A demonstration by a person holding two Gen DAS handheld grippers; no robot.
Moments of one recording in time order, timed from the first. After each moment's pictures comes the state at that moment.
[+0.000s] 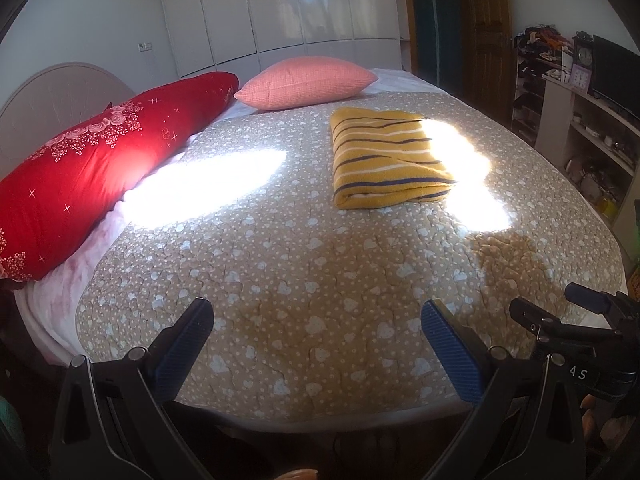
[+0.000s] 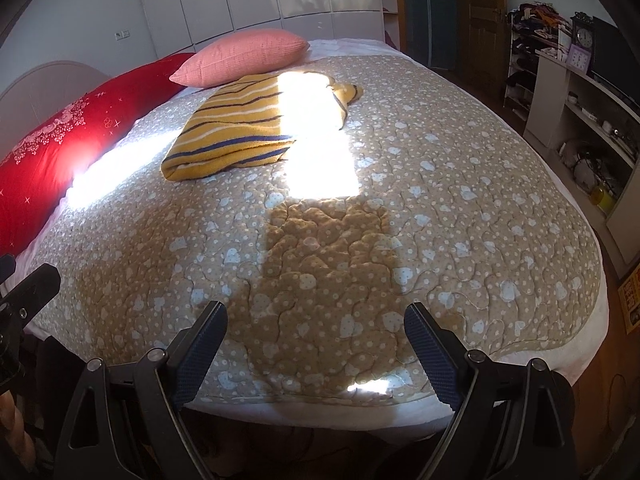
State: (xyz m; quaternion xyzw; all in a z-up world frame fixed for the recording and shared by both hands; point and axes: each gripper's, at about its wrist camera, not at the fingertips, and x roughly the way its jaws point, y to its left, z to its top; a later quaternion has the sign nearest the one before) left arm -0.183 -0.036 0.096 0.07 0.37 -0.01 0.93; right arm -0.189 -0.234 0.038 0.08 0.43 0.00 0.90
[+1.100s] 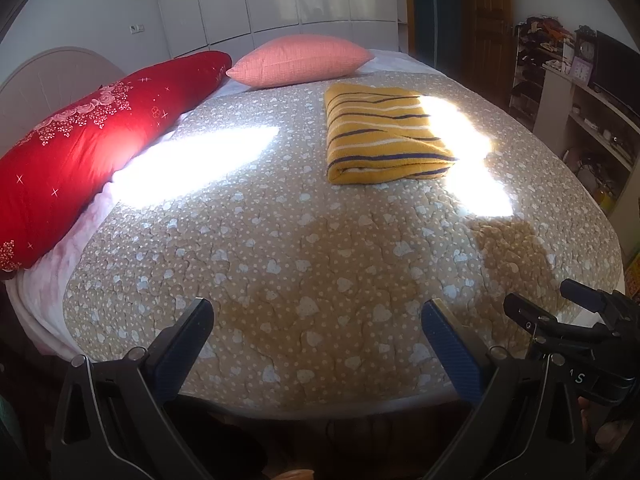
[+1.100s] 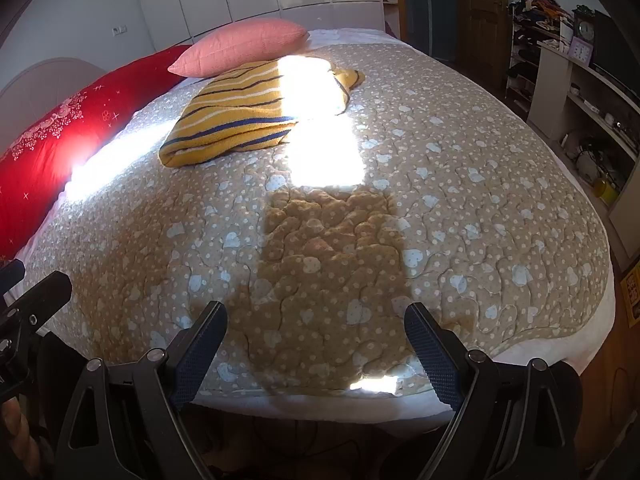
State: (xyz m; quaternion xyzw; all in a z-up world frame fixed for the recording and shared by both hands) left arm -0.176 -0.035 0.083 0.06 0.40 -0.02 0.91; right arm -0.186 -0.232 0.030 0.08 0.44 0.01 0.89
